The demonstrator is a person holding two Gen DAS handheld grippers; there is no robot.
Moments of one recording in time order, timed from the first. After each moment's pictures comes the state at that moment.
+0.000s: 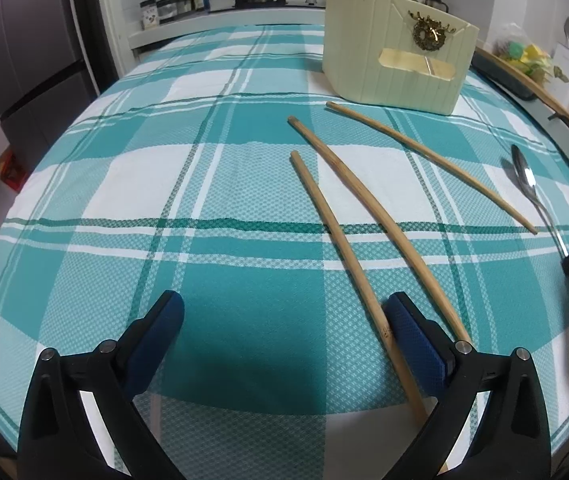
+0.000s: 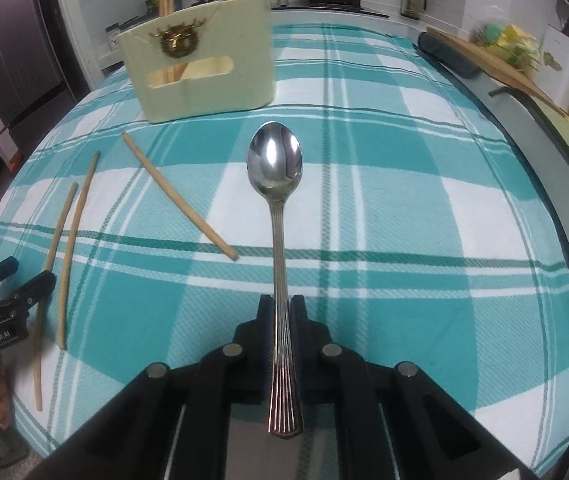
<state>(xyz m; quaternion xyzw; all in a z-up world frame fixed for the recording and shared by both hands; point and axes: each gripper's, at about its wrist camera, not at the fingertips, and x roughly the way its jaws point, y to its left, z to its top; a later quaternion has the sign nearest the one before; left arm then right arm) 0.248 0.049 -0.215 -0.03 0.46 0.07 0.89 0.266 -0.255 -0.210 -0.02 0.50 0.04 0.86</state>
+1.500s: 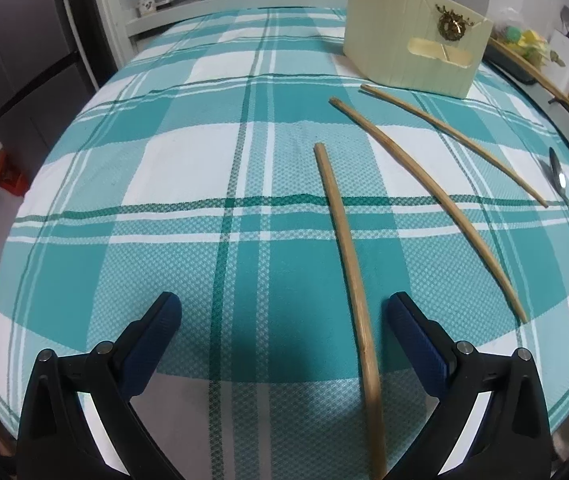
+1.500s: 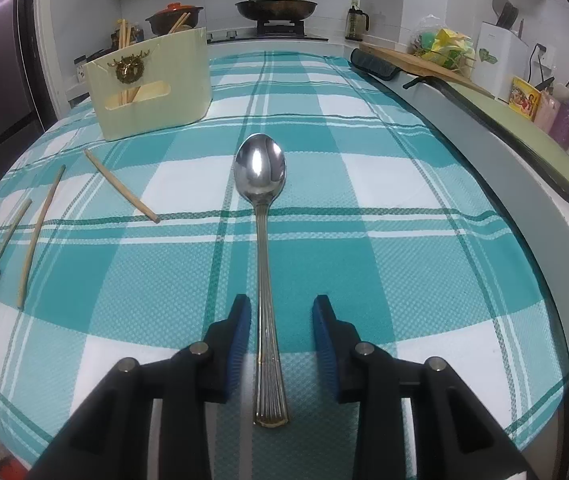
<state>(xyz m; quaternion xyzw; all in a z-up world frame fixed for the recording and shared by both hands) 0.236 0.095 -0.214 -0.02 0.48 0.05 0.87 0.215 -0.296 -0.213 -0.02 0.44 -0.02 0.90</state>
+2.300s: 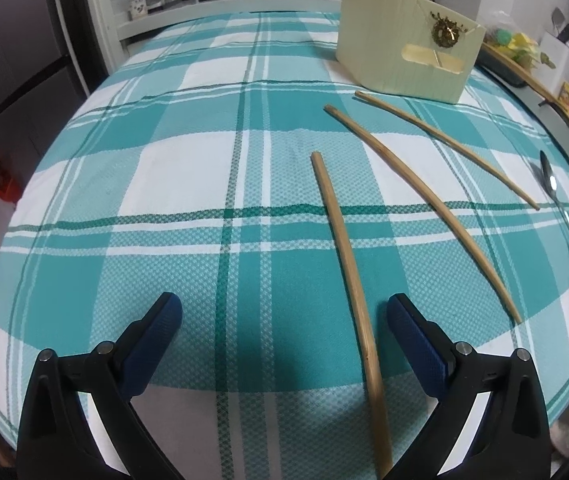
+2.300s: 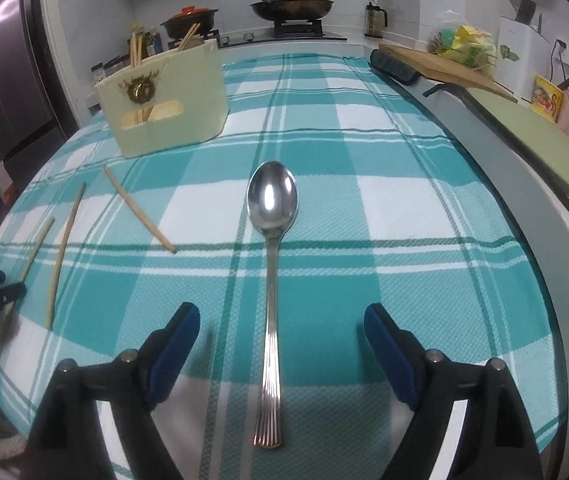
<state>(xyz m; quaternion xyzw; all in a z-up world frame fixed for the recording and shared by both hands) 0.243 0.104 -0.211 -0.02 0.48 0.03 0.87 0.238 -0.310 -0.189 0.01 0.45 0.03 0.89</state>
